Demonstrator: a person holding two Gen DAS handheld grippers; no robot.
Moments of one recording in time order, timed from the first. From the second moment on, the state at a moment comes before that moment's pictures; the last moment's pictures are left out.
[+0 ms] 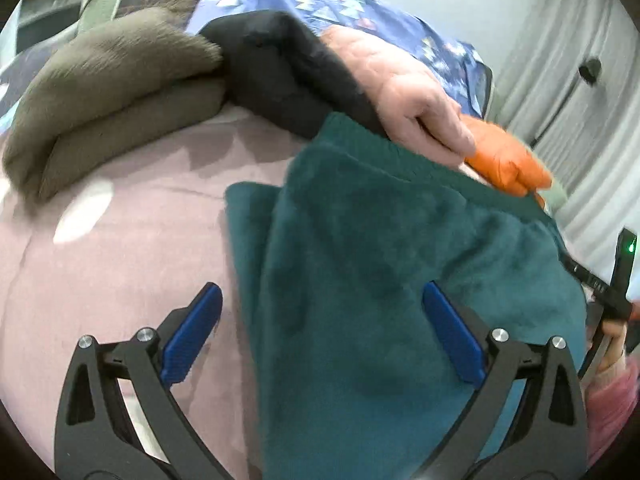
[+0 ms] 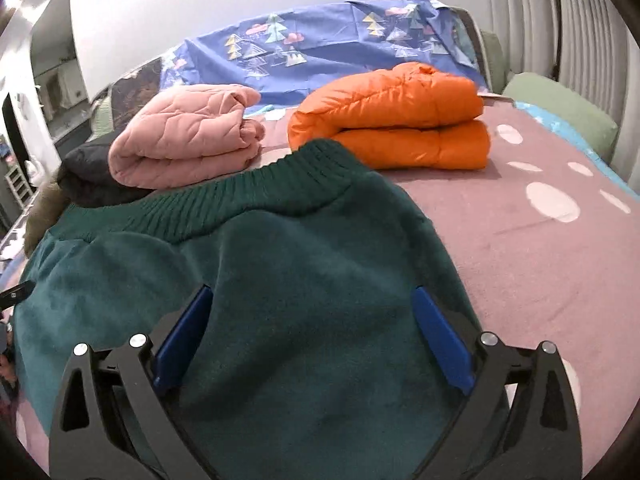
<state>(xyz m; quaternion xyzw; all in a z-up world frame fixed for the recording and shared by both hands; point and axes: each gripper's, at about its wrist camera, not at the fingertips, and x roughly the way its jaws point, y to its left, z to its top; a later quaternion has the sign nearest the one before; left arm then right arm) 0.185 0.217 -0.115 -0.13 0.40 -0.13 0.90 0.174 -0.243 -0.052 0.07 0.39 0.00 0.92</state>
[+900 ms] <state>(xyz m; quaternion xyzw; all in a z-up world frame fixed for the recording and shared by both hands) 0.140 0.248 -0.131 -0.12 0.41 -0.13 0.90 0.121 -0.124 -0.025 0.00 0.40 0.06 0.91</state>
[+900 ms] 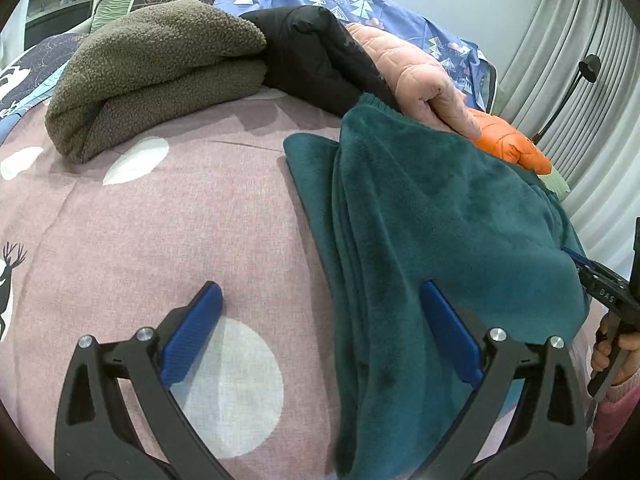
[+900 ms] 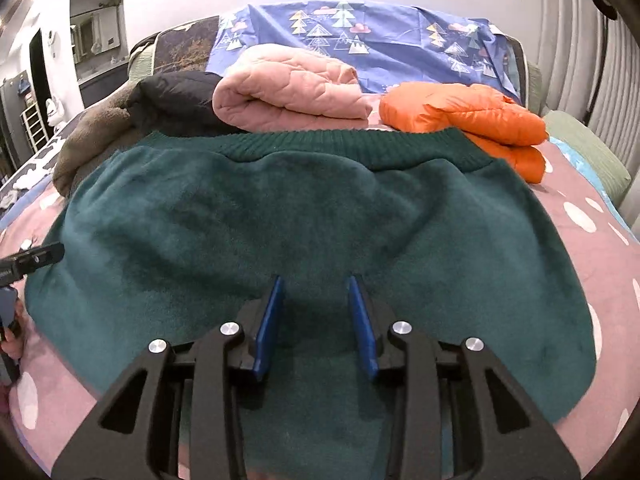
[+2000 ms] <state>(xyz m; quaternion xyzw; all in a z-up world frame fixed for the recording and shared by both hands) 0.137 0.248 -0.131 -0.12 0.41 -0.14 0.89 0.195 -0.099 -0.044 -0.02 0.40 0.05 0.92</state>
